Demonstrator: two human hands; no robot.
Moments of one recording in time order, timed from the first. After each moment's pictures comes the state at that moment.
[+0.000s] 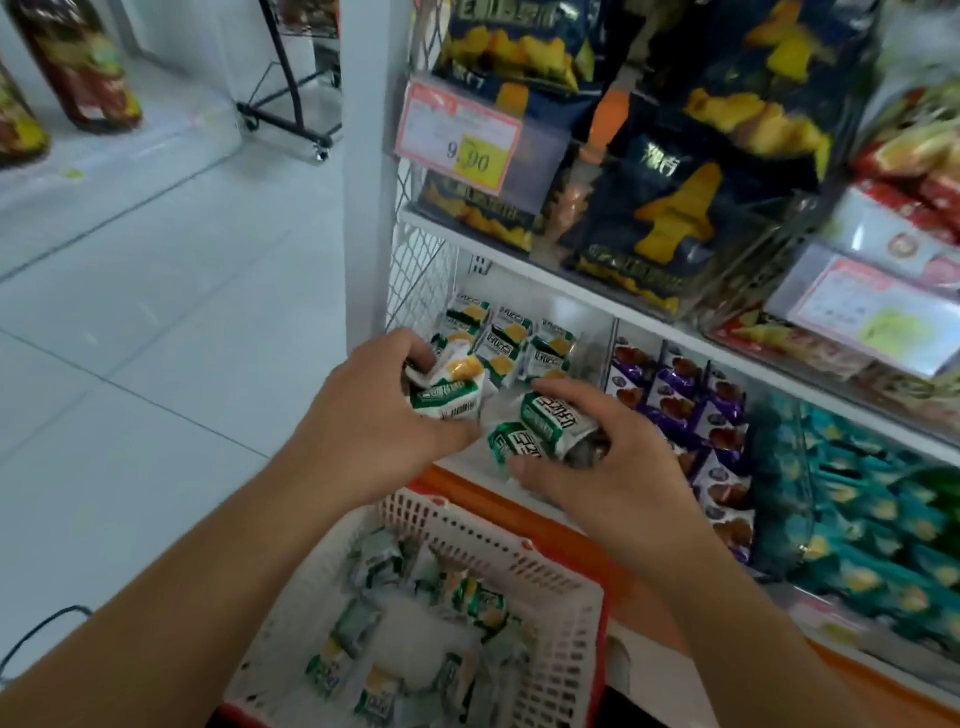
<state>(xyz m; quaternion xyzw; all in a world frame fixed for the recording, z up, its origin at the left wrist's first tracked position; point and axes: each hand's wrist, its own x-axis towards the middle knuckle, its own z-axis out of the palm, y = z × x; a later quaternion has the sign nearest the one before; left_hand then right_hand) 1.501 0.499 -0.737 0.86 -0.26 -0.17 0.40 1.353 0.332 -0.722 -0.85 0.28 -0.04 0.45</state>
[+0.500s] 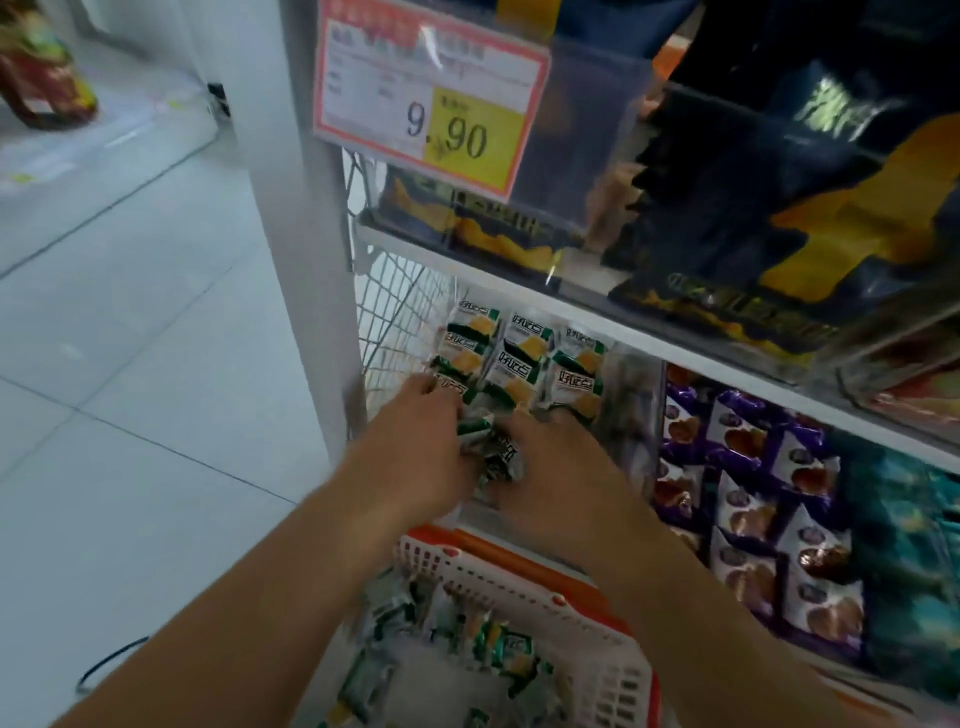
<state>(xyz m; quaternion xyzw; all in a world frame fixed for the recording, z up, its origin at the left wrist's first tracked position) 1.576 0.415 -0.836 0.90 -0.35 -0.18 0.21 1.466 0.293 -0.818 -0.94 0.23 0.13 0.21</state>
